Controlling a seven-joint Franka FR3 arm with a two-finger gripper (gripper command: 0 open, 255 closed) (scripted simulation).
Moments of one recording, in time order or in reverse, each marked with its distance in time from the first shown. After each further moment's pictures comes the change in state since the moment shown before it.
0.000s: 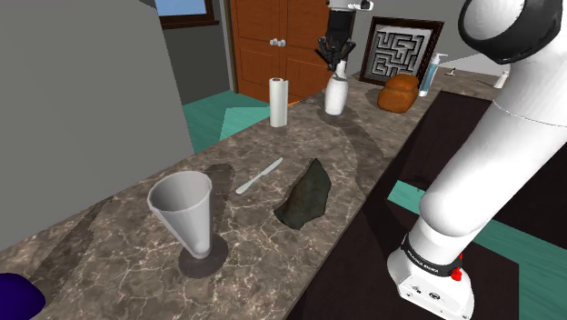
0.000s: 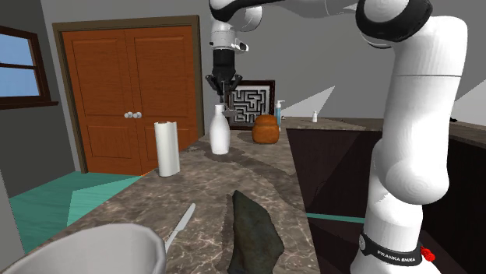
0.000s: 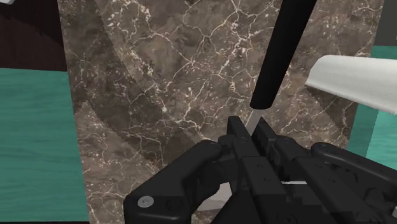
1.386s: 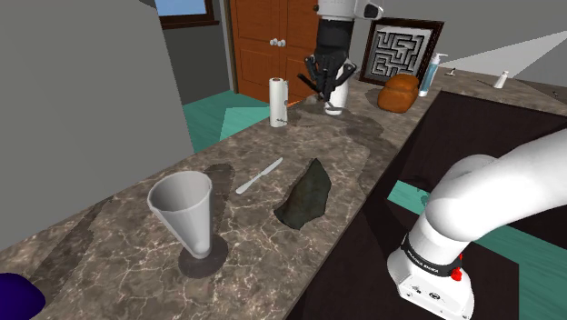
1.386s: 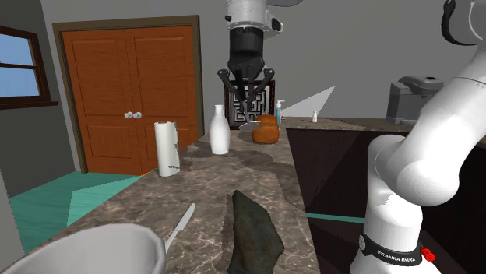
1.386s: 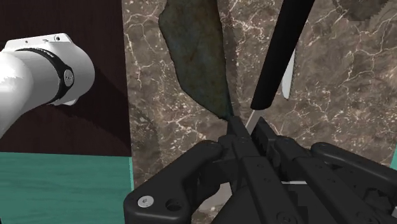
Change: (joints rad) arm 0.148 -0.553 0.281 -0.536 0.073 0.012 0.411
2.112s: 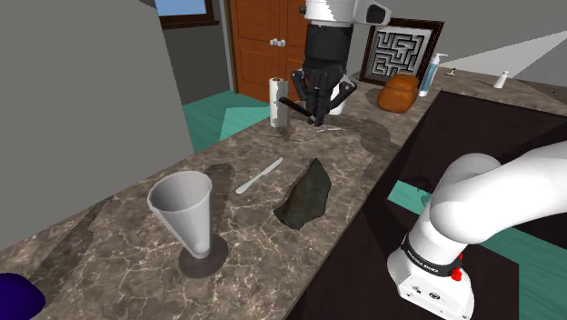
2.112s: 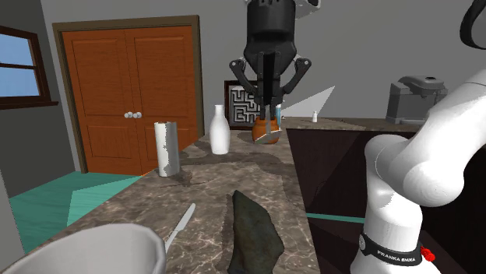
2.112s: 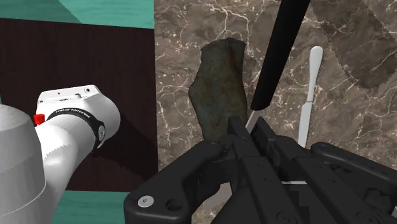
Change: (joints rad) arm 0.085 -0.133 0.194 -0.053 0.138 -0.043 0.242
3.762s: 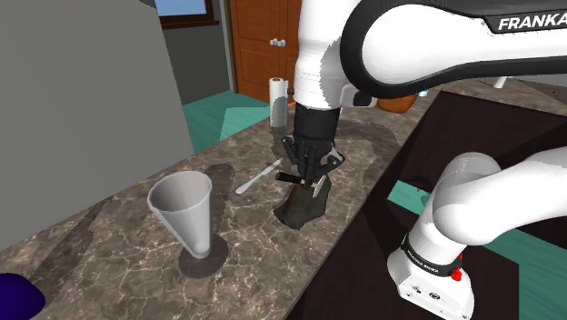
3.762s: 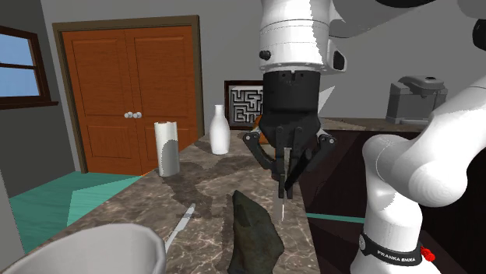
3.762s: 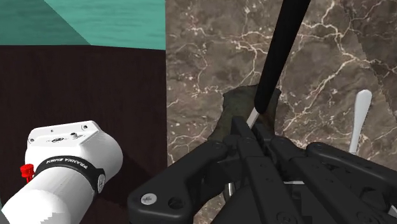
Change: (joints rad) arm 0.067 -0.084 0.169 -0.281 0.138 0.227 0.096
